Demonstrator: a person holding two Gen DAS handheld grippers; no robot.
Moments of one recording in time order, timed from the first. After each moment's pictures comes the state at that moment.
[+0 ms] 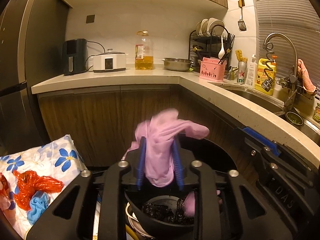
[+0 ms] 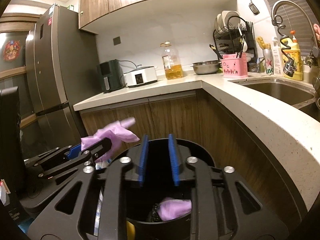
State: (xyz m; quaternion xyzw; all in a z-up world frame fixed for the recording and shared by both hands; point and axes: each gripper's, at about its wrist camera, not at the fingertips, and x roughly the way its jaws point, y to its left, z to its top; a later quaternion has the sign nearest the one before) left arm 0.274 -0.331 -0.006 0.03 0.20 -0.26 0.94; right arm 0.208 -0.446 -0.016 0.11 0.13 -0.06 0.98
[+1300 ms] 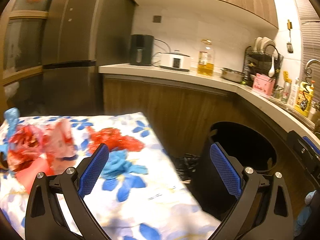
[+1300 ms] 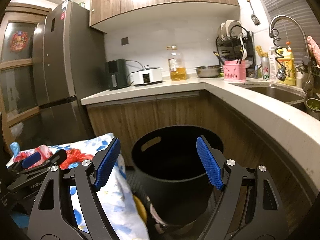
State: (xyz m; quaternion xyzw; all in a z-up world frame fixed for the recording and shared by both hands) left arm 0.198 -0.175 -0.023 -0.04 0.20 -0.06 0.98; right arm 0.142 -0.372 -0.022 0.08 0.12 -0.06 0.99
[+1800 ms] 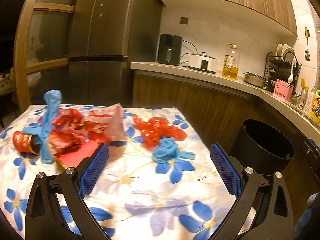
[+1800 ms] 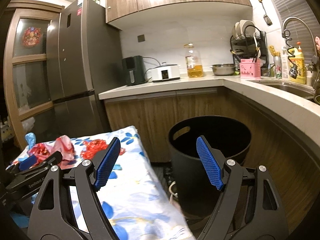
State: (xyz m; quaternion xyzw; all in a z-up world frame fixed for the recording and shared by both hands) left arm 0.163 -0.097 -0.032 -0.06 0.20 0.01 0.98; right arm 0.130 -0.305 -0.034 0.08 0.12 -0.02 0.99
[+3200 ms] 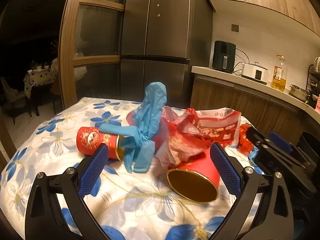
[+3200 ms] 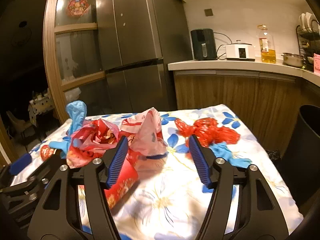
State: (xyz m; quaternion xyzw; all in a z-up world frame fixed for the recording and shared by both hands) left arm 0.150 0.059 -0.051 -0.07 0.19 0.16 0.97; right arm 0.232 -0.092 -0.072 0.04 0.19 0.18 0.96
